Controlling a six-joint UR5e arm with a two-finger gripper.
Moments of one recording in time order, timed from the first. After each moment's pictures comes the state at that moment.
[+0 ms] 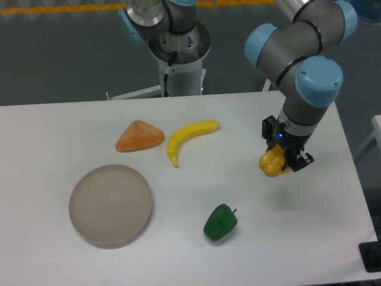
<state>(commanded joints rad) 2.36 -1.94 -1.35 -1.41 1.56 1.57</state>
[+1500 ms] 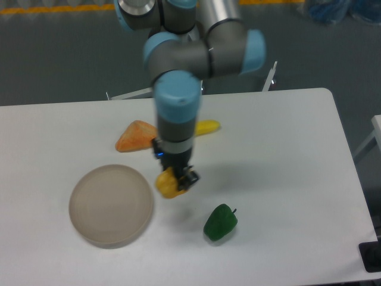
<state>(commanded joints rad) 1.85 -1.97 -1.45 -1.19 1.51 0.96</state>
